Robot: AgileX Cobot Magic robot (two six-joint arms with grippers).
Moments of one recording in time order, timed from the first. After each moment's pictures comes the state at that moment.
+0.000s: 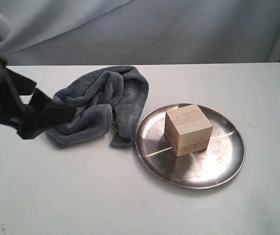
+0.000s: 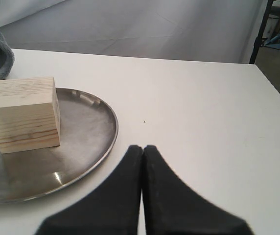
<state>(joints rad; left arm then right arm) -0.37 1.11 -0.86 -0.49 0.67 0.59 0.02 0.01 0.00 0.00 0.35 -0.05</state>
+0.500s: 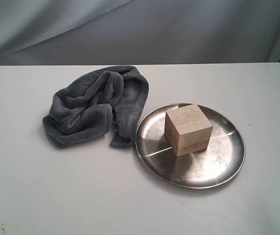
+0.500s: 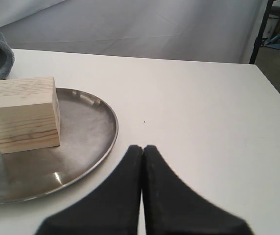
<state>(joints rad) -0.16 0.70 -0.74 -0.49 0.62 0.50 0.02 0.01 0.00 0.00 0.35 -0.05</state>
